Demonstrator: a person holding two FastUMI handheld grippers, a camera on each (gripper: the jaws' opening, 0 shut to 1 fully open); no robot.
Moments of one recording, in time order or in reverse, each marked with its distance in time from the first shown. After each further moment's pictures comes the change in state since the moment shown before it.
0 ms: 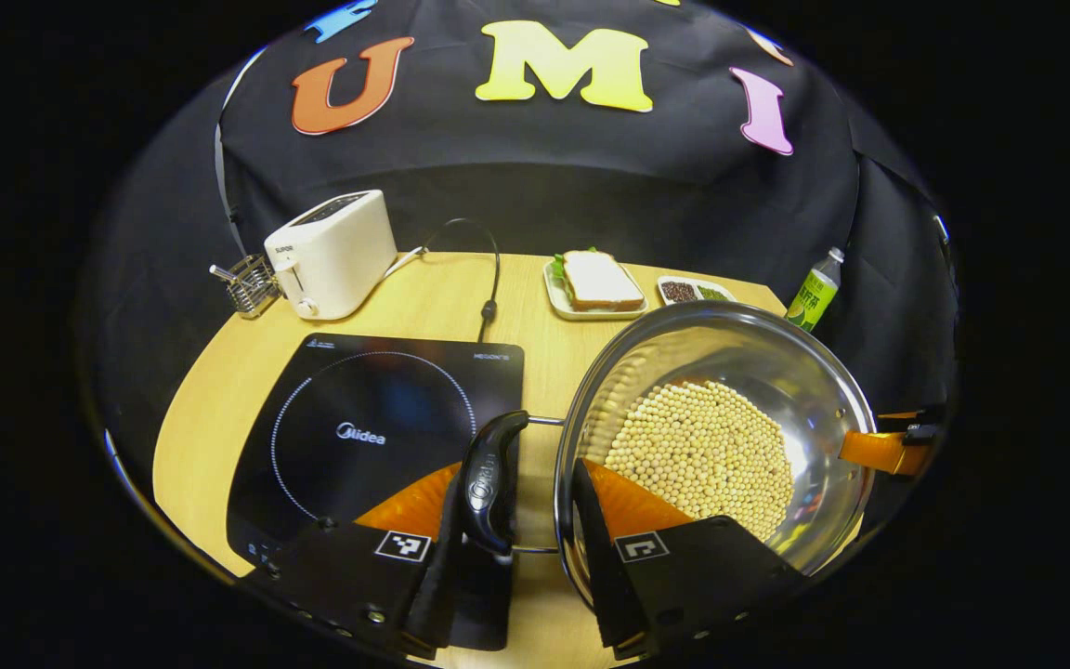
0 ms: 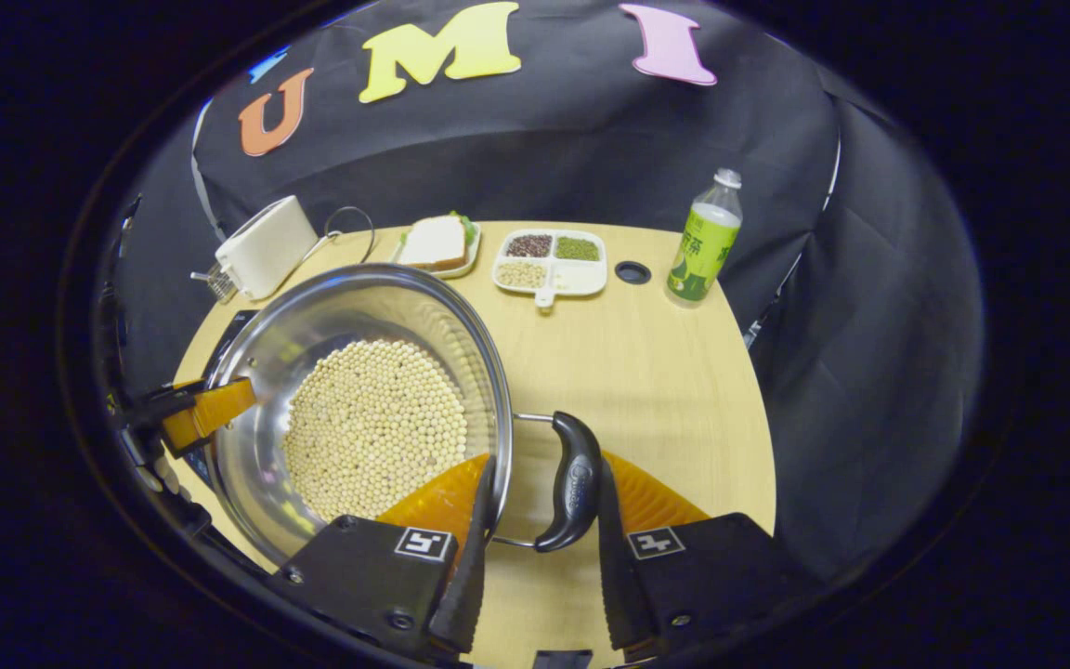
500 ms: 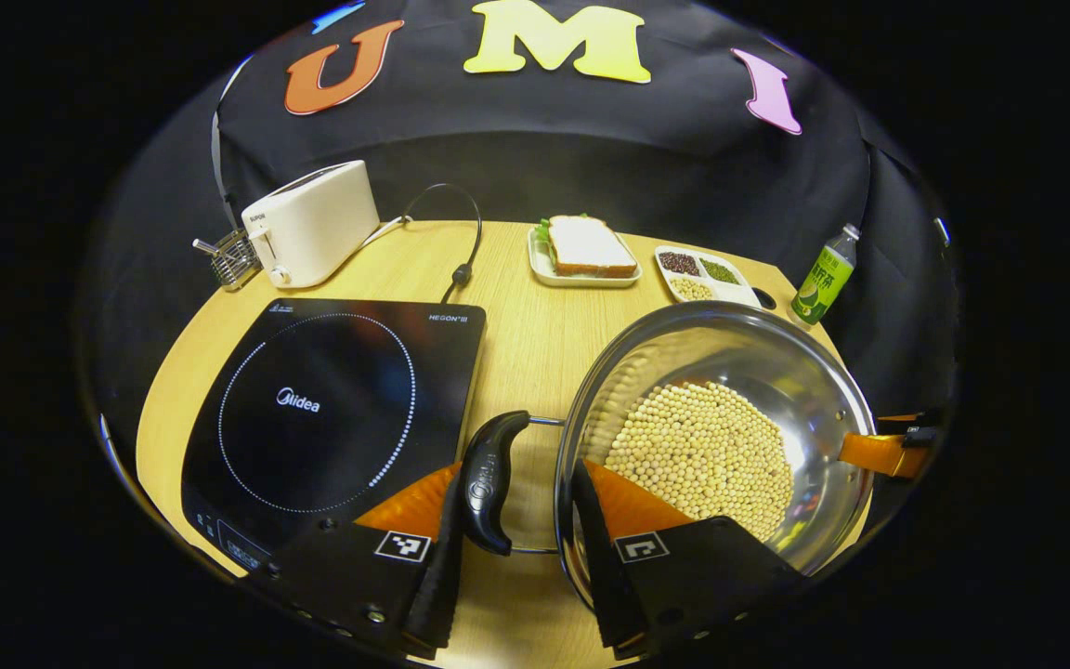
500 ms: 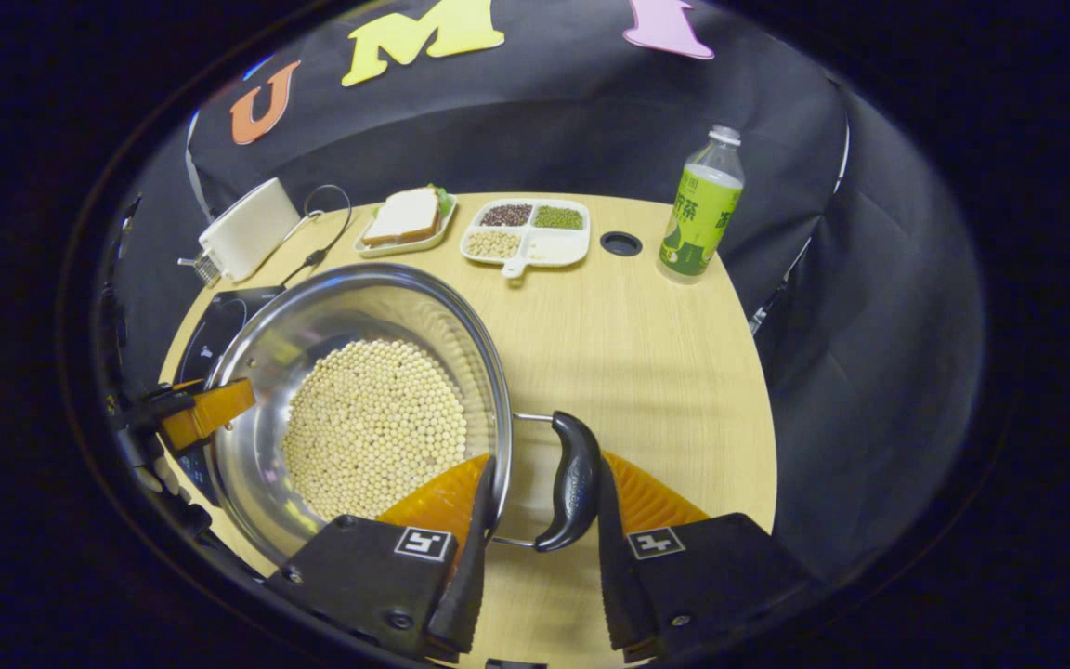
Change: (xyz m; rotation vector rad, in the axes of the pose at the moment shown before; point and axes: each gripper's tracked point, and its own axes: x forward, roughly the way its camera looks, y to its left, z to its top) left arm 0.036 -0.044 -0.028 -0.018 0.065 0.014; right arm 0.043 -0.051 -0.014 -0.001 0.063 0.010
